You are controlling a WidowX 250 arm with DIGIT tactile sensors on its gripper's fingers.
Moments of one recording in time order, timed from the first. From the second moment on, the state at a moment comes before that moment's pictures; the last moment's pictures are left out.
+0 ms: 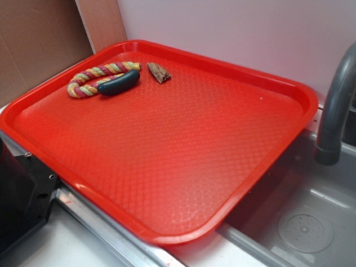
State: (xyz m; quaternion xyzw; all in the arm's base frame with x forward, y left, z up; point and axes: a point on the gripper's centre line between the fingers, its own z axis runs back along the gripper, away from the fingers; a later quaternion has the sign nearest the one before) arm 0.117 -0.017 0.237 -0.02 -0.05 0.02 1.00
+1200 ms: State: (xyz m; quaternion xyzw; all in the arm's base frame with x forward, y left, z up) arm 0.194 0.004 0.183 -0.01 -0.06 0.33 0.94
